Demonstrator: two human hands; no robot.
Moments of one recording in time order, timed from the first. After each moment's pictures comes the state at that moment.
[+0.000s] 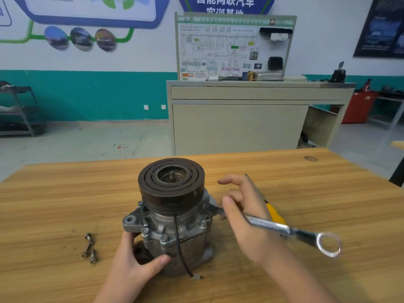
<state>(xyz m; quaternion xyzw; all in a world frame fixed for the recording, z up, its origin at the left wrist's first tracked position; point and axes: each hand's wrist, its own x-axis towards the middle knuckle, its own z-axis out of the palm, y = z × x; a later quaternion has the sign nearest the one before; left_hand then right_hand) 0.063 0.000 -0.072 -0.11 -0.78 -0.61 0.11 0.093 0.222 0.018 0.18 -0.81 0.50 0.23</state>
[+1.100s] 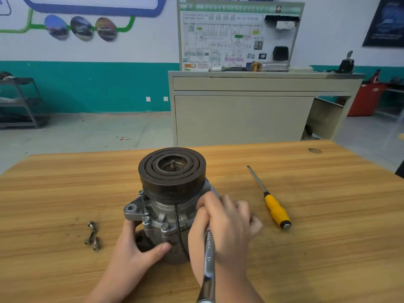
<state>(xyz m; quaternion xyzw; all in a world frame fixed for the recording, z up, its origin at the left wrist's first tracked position) 0.070 0.001 -0.067 -0.13 -0.78 -0.60 0.11 0.110 0.147 -0.002 -0.09 -0.87 0.27 0.40</state>
